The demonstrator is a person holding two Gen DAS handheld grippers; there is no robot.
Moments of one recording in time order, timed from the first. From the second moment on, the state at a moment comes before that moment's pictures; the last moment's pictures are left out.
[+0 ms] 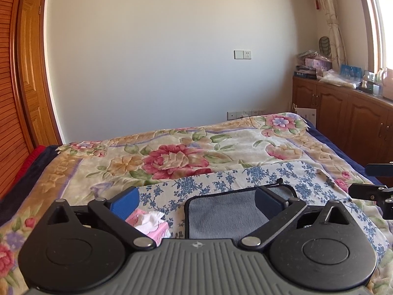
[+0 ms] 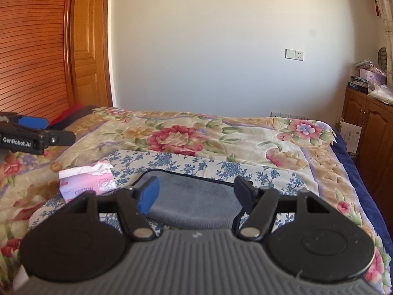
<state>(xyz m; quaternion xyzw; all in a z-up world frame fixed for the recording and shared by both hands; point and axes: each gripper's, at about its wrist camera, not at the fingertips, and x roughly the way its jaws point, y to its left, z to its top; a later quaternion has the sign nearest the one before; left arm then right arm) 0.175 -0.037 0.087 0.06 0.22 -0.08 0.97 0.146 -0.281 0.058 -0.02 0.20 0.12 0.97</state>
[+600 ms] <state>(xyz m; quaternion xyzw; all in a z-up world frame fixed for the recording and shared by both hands) 0.108 -0.034 0.081 0.07 0.20 -0.07 0.97 0.100 -0.283 0.052 -0.01 0.20 0.09 0.98</state>
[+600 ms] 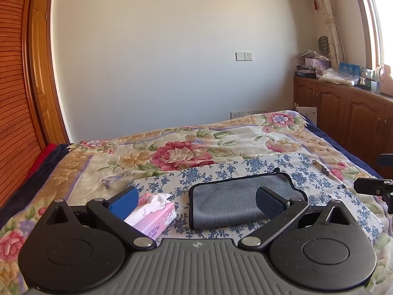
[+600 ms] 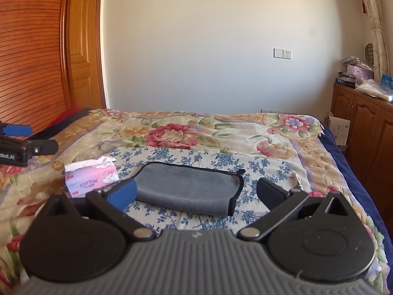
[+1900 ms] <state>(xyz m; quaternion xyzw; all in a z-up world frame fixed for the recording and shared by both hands) 0.009 -0.005 0.022 0.05 0.19 -0.03 0.98 0.024 -0.288 0.028 0.00 0.18 0.06 0.98</state>
